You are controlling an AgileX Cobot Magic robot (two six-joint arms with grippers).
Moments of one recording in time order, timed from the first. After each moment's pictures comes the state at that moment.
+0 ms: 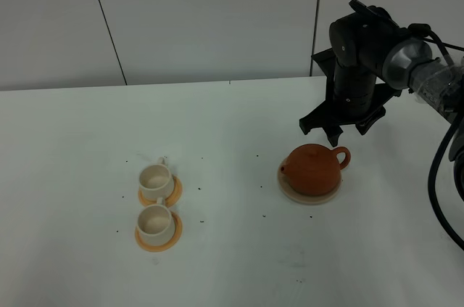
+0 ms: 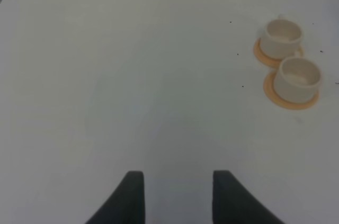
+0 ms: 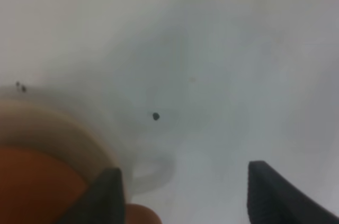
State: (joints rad) left arm 0.08 -0.01 -0.51 0.05 1.04 0.02; right arm 0.37 2.43 -2.18 -0.11 1.21 -0.03
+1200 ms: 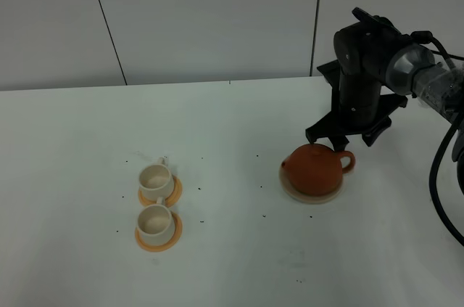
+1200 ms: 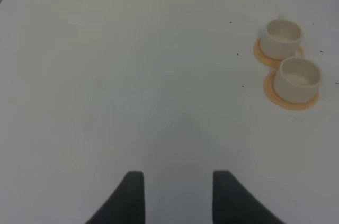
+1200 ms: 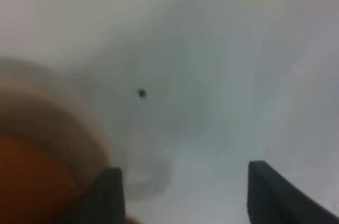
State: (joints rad) left arm 0.08 -0.01 -0.51 0.05 1.04 0.02; right arm 0.35 2.43 -2.11 -0.10 1.21 -0.03
